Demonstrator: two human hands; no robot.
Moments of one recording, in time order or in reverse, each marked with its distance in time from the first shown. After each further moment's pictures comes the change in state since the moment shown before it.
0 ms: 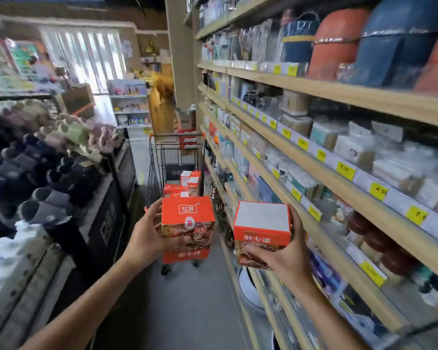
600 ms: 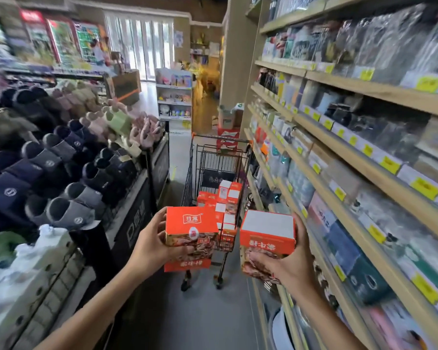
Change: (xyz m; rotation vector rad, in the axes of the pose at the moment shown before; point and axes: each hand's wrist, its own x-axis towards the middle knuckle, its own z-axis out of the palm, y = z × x) left_hand 0.153 -0.131 -0.133 -0.018 0.172 -0.088; right_hand 0.184 0.076 0.216 -0.070 -0.219 -0.008
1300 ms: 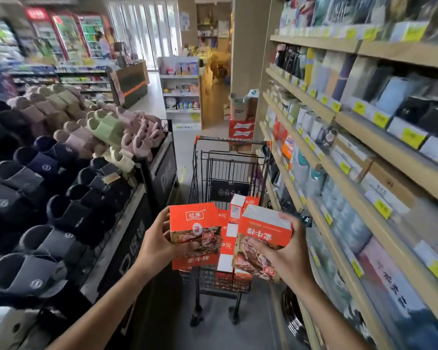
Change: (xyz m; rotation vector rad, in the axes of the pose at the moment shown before) left_hand 0.302 -0.082 0.030 0.046 0.022 -0.096; right_hand 0.295 0.128 0.104 0.002 -0.005 -0.025
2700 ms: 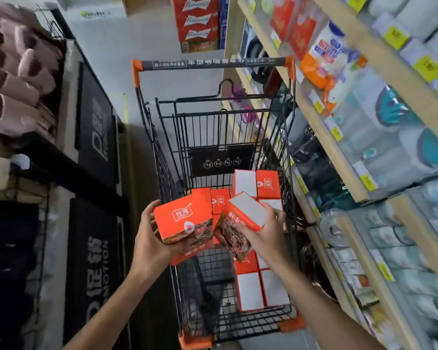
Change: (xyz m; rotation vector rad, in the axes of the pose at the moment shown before) left_hand 0.428 -0.281 0.013 0.074 -0.206 -0.325; right_hand 0.282 0.299 0.285 -0.374 -0.022 0.720
